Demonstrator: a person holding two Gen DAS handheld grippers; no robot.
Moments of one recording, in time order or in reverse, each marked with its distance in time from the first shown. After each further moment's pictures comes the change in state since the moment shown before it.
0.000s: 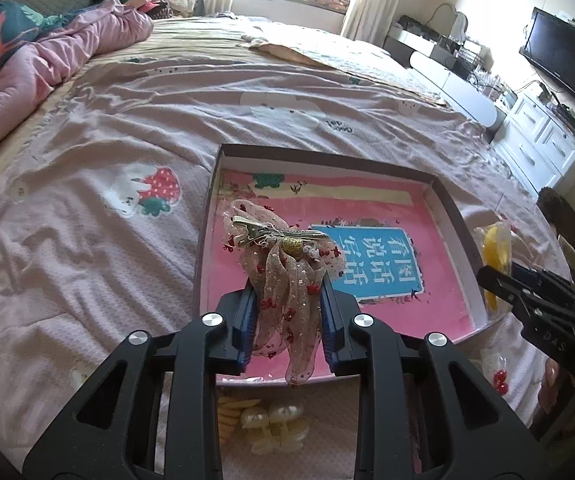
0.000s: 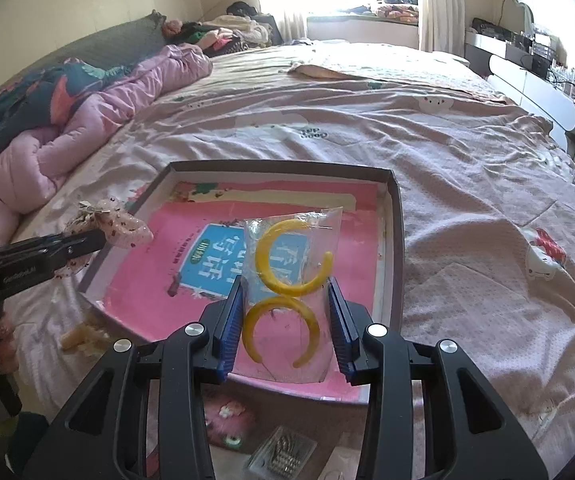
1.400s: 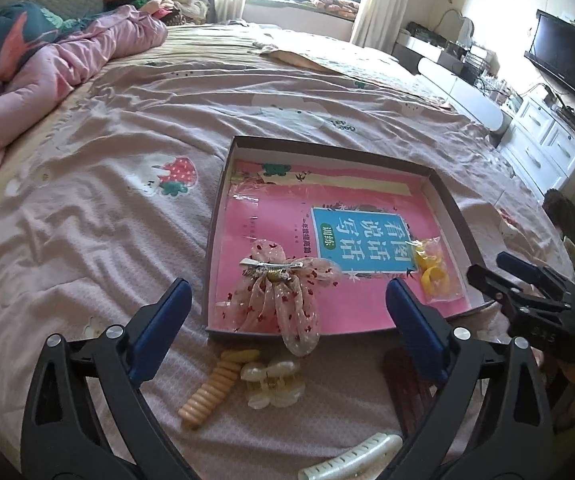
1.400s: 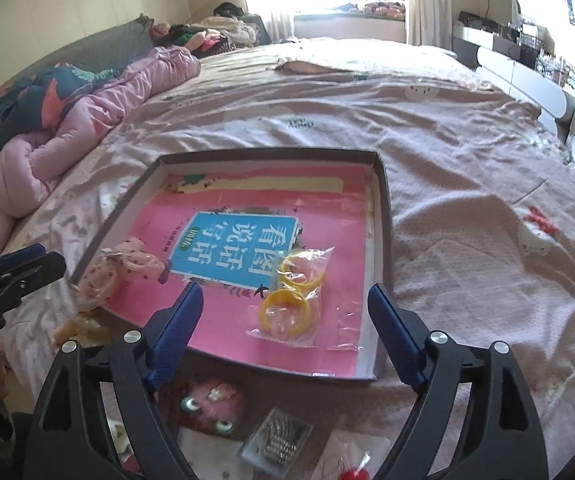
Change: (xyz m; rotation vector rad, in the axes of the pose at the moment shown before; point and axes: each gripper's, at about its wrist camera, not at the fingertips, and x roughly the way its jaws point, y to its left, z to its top) left arm -0.034 -0.010 -0.026 -0.022 -0.036 0.050; right arm -0.011 -0.003 -0.020 0.030 -0.017 -0.017
